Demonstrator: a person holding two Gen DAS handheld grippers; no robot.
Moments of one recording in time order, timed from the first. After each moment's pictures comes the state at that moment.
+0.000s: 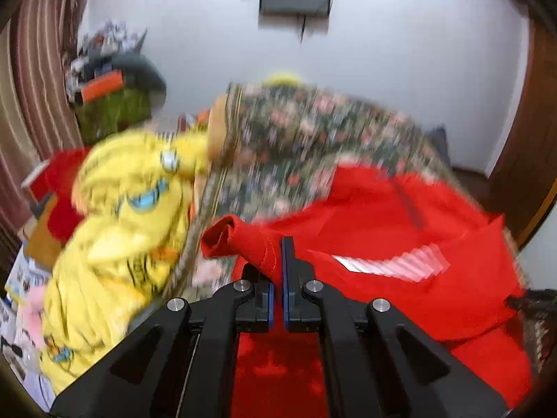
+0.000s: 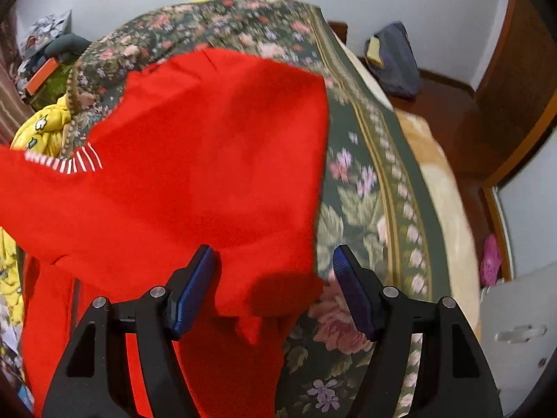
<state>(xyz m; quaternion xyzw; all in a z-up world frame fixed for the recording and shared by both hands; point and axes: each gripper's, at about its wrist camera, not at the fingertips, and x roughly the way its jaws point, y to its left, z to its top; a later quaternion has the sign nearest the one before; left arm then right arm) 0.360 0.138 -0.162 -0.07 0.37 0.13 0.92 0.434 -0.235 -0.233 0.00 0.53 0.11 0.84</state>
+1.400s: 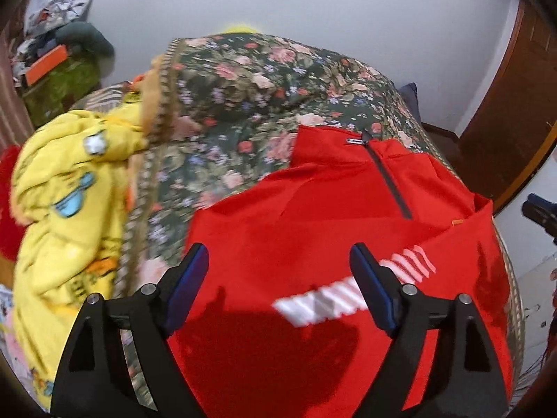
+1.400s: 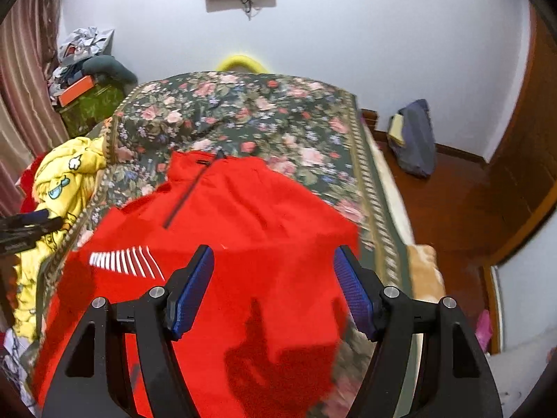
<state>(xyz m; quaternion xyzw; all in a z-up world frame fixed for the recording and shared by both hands) 0.454 0.127 -0.180 -0.09 0.45 0.02 0.89 0.492 -0.181 -0.139 -0.05 0.42 0.16 0.89</state>
